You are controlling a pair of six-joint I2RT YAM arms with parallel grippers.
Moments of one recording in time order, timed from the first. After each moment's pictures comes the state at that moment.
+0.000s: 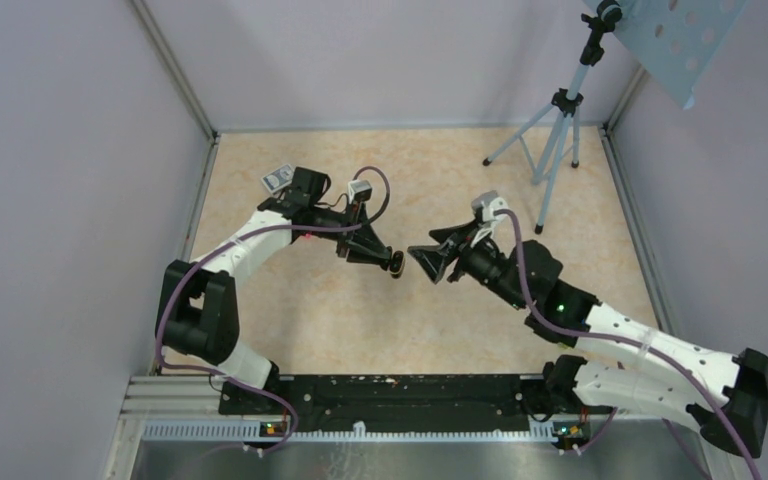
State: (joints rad) left arm -0.32 1.55 1.09 -0.47 1.36 -0.71; right arm 0.97 0.90 0.69 0.22 0.10 0.31
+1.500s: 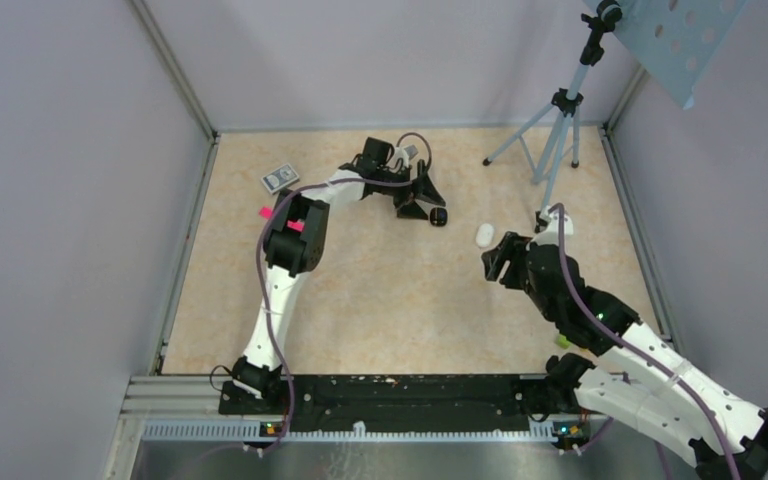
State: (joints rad) left arm -0.42 2.48 1.92 -0.22 0.94 -0.72; right arm 0.75 0.65 0.67 -0.48 0.47 0.64
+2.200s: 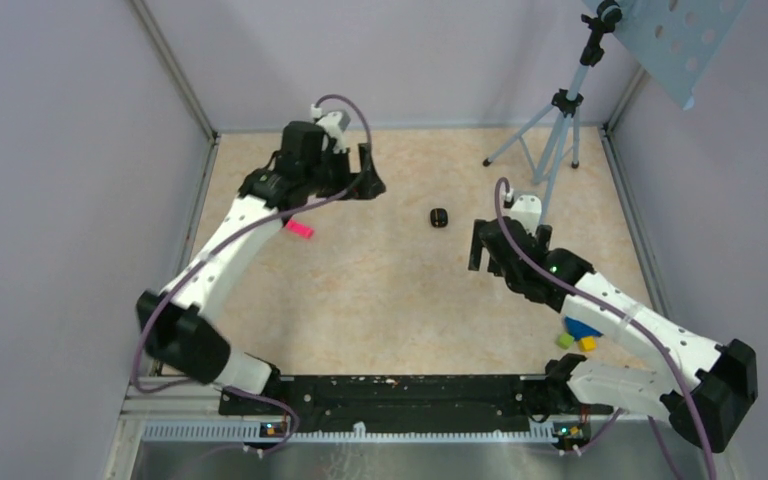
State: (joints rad) left arm -0.42 1.59 1.54 -0.59 0.27 -0.36; right arm 0.75 1.04 0.89 -0.68 0.62 0.62
